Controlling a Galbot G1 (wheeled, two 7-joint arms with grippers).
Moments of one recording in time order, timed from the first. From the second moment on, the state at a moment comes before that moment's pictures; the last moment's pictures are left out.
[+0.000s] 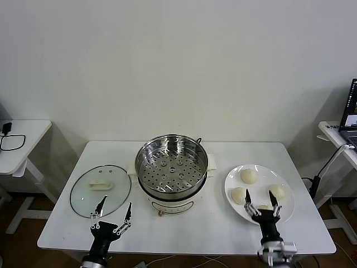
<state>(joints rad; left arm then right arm) 1.74 -1.38 -0.53 -2.04 0.14 -0.24 -0.02 -1.37 1.08 0.40 1.74 0.49 0.23 0.28</state>
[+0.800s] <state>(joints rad) 1.74 -1.37 -0.51 -2.05 0.13 -0.25 -0.02 -0.52 0.80 -0.05 1.11 0.56 0.05 -0.46</state>
